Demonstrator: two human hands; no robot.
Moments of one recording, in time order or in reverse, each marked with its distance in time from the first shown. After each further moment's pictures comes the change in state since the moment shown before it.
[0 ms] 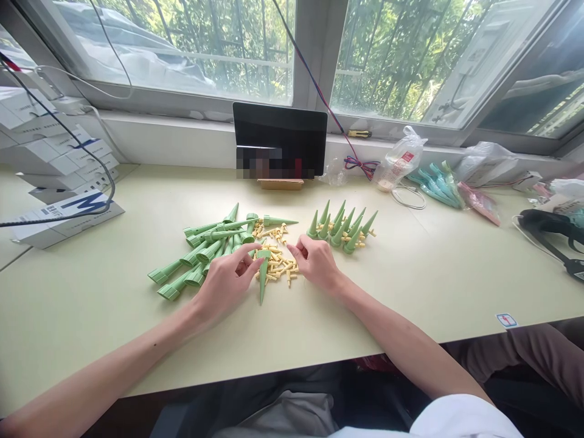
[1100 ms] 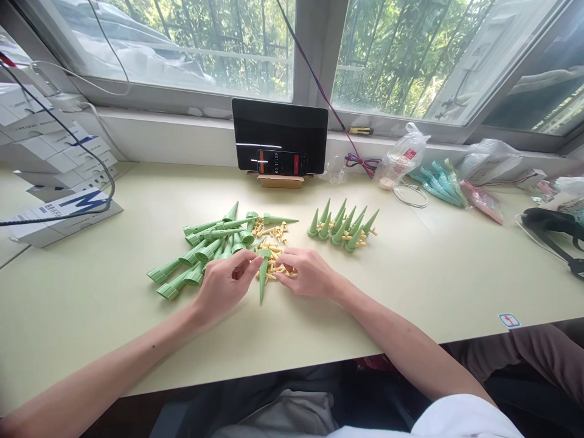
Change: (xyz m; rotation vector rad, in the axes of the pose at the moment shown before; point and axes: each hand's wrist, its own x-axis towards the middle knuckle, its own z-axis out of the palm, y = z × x) left_hand -0.005 0.005 0.000 0.035 0.087 0.077; right_hand -0.005 -0.011 -0.001 -0.012 -0.343 -0.313
